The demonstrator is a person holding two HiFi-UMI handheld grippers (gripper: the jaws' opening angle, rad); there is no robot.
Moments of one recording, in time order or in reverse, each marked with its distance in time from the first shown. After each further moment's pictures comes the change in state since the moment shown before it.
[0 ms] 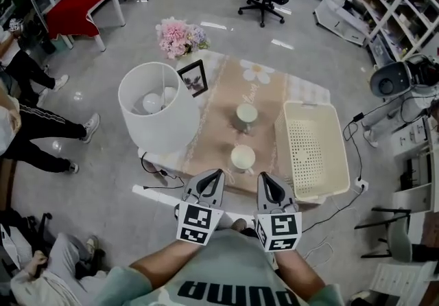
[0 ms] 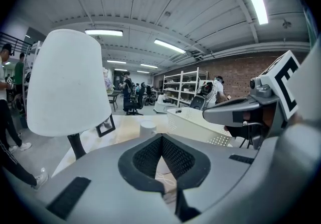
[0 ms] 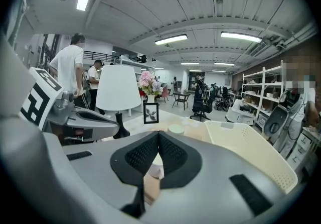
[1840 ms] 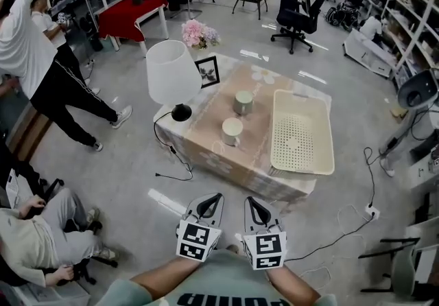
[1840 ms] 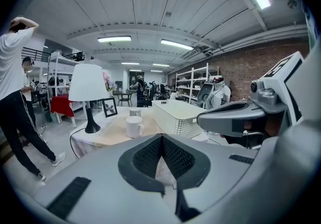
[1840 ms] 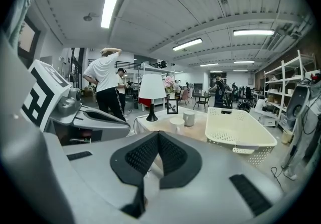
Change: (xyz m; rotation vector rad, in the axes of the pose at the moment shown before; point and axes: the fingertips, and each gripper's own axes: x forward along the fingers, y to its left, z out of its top) left arm -0.108 -0.211 -0.080 -0.046 0.019 0.204; right arm -0.198 0.002 -0.110 -0.042 -0.053 0.276
